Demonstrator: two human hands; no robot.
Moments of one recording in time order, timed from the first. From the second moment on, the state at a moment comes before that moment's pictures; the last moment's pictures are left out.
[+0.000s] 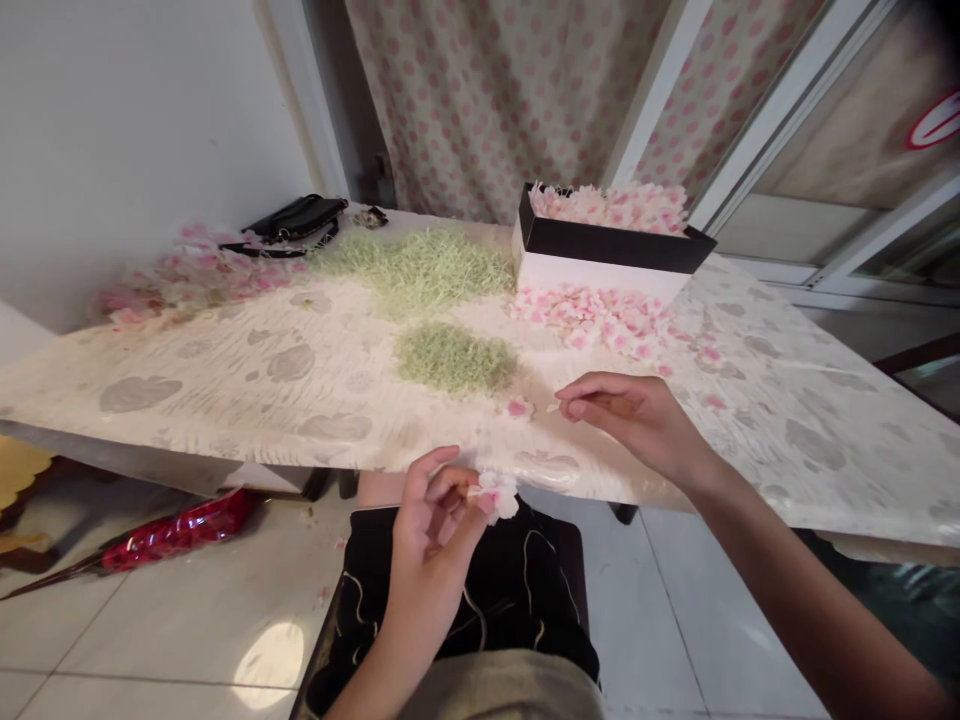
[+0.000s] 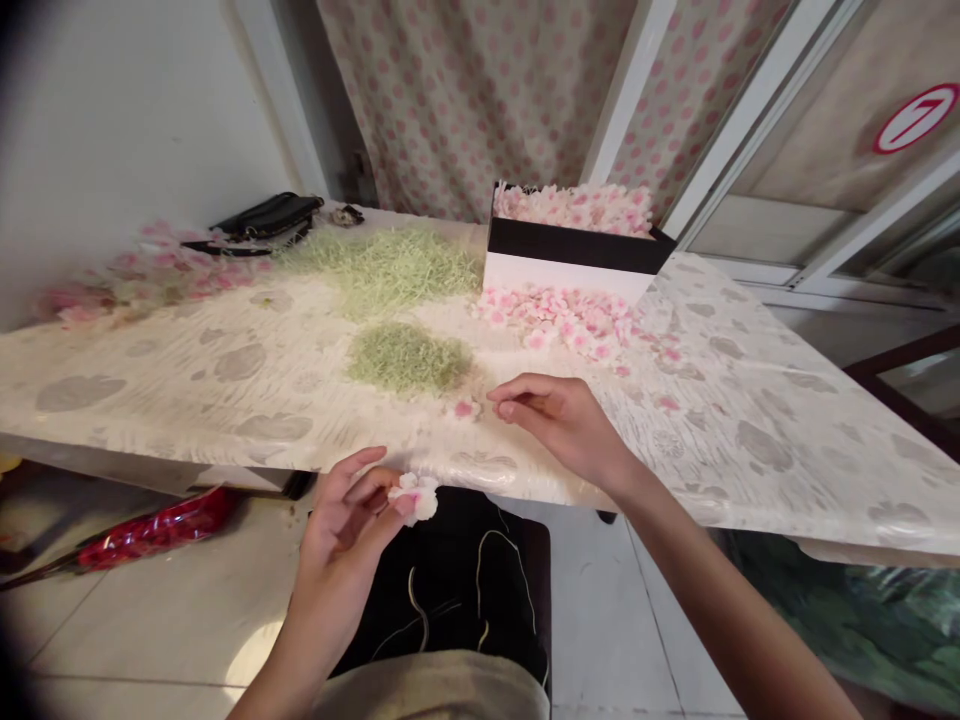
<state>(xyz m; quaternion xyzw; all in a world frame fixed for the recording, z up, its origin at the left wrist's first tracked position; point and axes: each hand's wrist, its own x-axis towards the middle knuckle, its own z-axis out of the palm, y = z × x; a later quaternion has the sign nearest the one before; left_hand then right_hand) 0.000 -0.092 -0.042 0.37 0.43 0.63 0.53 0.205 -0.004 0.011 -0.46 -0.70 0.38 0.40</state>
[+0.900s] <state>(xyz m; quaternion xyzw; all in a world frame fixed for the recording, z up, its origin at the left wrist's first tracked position) 0.025 -0.076 -0.009 0.48 0.38 0.60 0.52 0.177 -0.063 0.004 -0.42 -0.69 0.39 0.45</state>
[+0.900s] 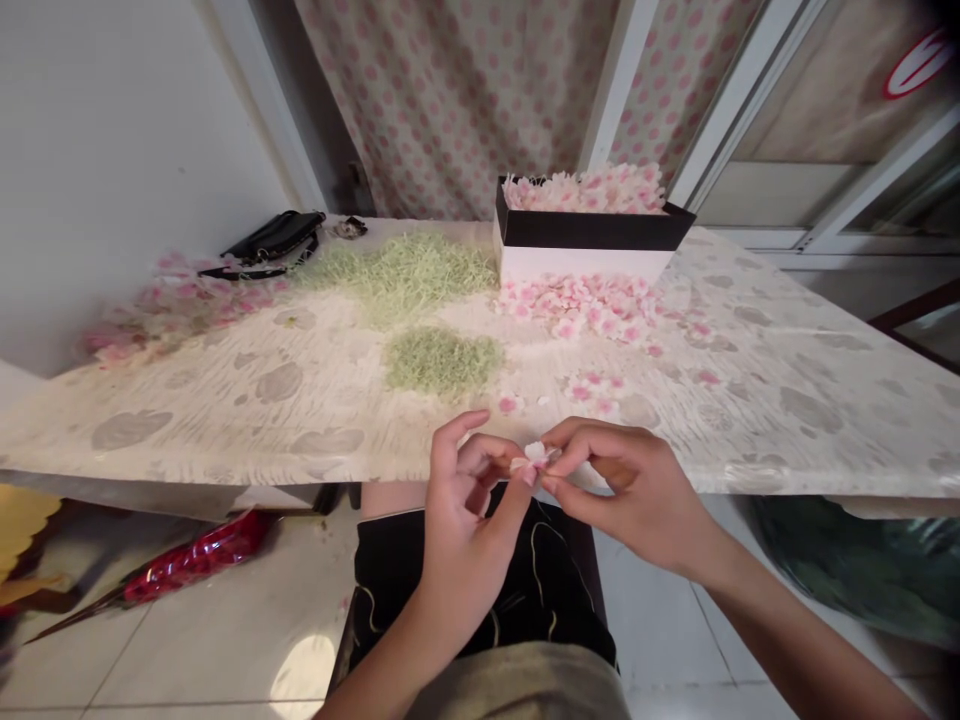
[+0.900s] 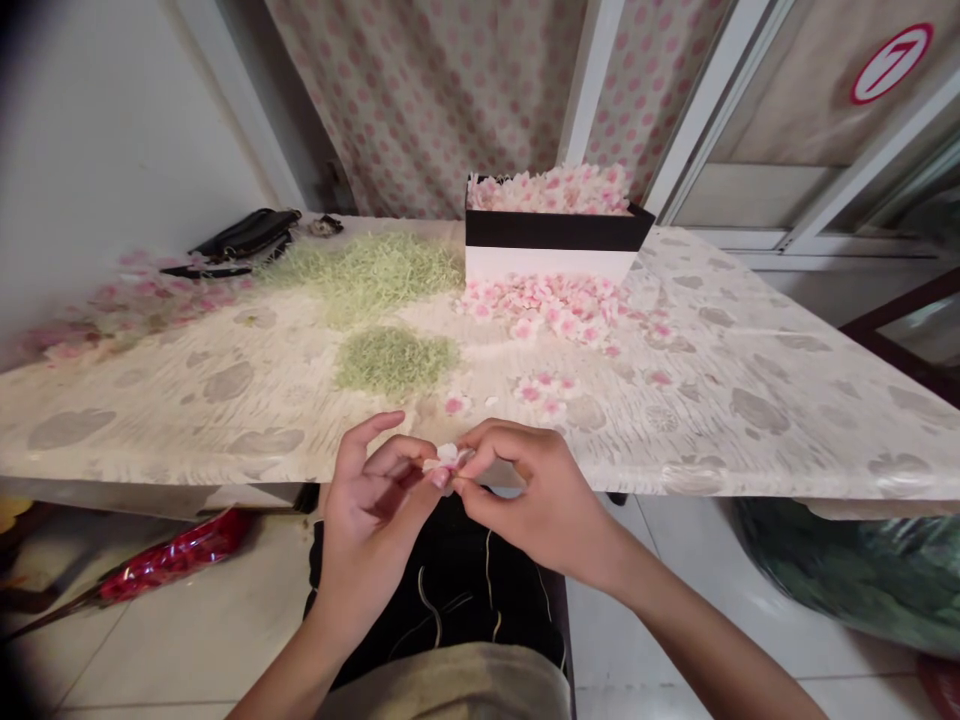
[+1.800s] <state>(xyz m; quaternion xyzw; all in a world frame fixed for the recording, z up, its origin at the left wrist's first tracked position) -0.020 -0.045 0.005 0.71 0.42 0.49 0.29 0.236 -0.043 -0.038 -0.46 -0.65 0.34 0.50</state>
